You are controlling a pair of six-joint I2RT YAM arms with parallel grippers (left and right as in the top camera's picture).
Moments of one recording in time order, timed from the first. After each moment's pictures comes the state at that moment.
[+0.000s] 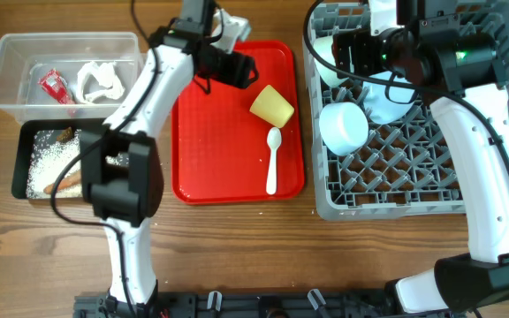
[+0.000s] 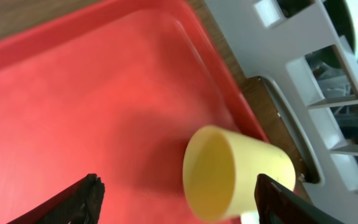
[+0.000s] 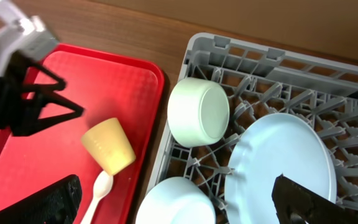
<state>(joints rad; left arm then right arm) -0.27 2.19 1.88 -0.78 0.43 0.12 0.21 1.65 1.85 -1.04 -0.05 -0.06</state>
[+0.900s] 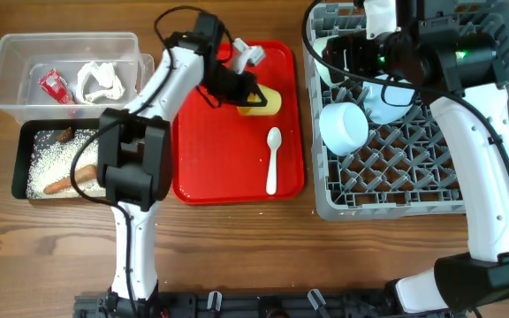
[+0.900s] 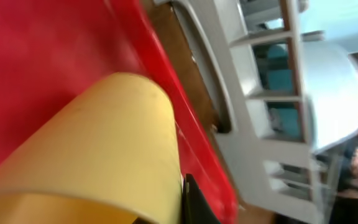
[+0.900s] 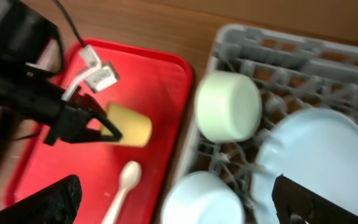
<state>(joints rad) -0.26 2.33 1.91 -1.00 0.84 0.13 0.21 1.66 1.85 -1.05 -0.19 -0.04</state>
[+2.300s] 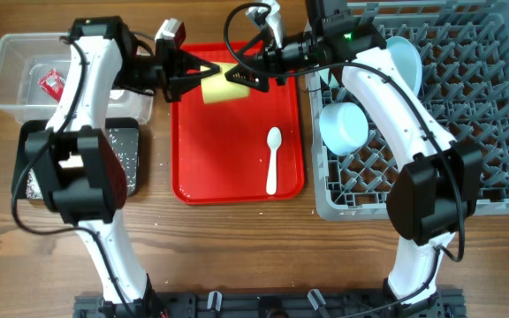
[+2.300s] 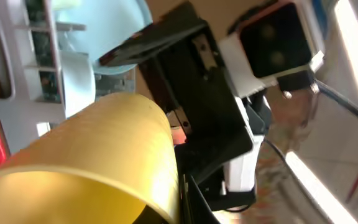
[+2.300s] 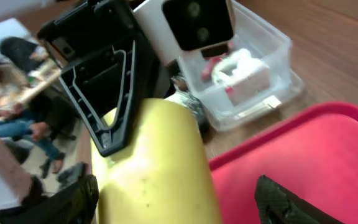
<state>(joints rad) 0.02 2.14 1.91 -1.66 1.54 0.27 0.35 2.04 1.85 -0.61 -1.10 -0.23</state>
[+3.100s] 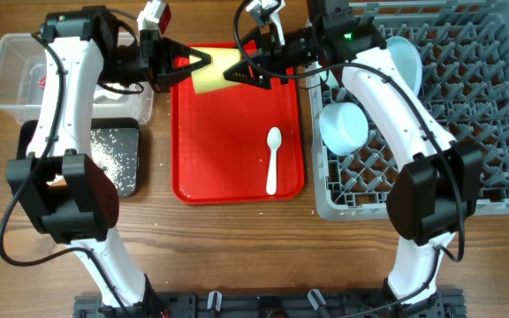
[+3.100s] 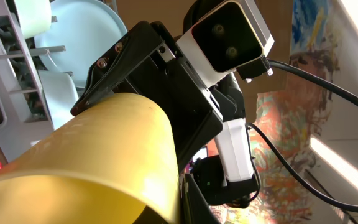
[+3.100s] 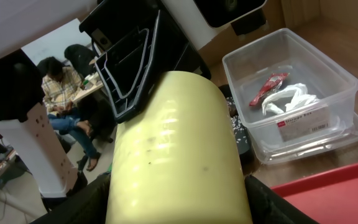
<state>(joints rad) 0.05 2.03 1.93 -1.61 1.54 0.27 0.35 2.04 1.85 -0.54 -1.30 -0.23</state>
